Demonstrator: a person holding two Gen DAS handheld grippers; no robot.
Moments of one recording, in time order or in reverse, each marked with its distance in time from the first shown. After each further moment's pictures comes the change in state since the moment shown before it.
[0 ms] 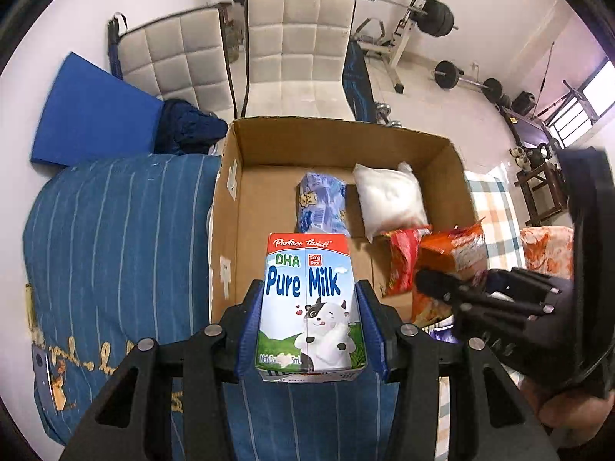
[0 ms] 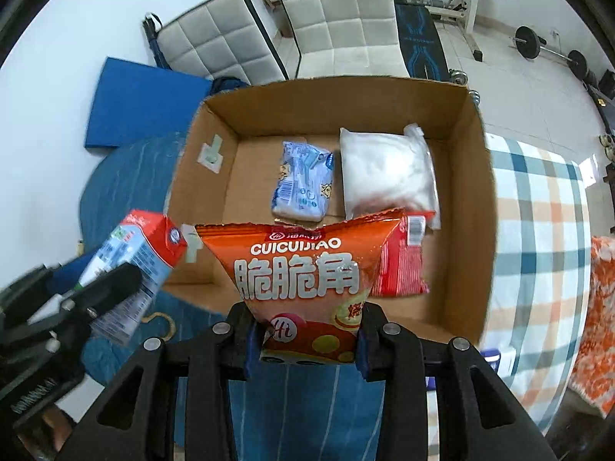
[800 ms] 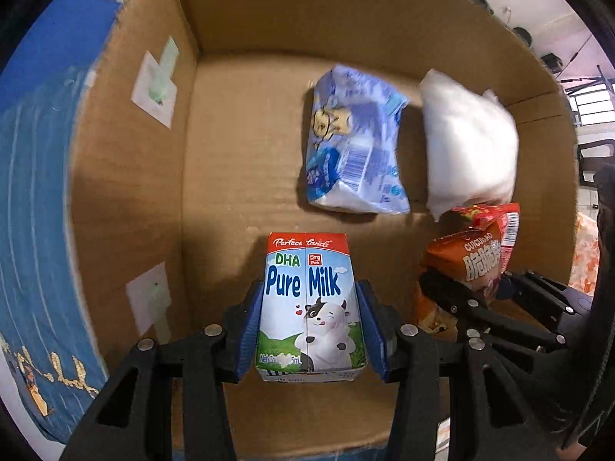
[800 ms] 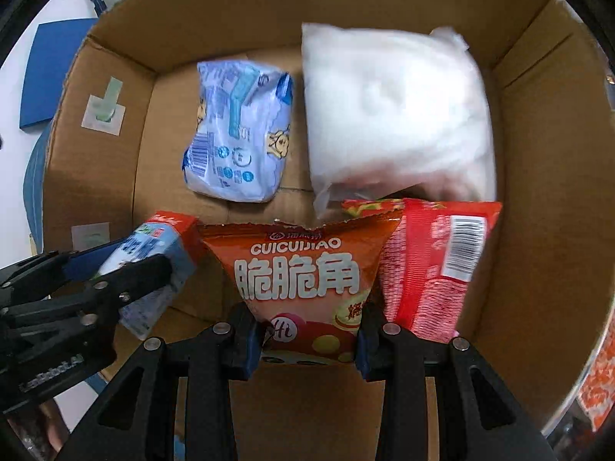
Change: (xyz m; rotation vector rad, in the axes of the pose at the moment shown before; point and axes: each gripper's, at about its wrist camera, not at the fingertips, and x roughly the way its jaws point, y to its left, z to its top) left arm 0.179 0.020 0.031 -0.052 0.383 -0.056; right arm 0.149 -0.031 0.033 0.039 0.259 -0.039
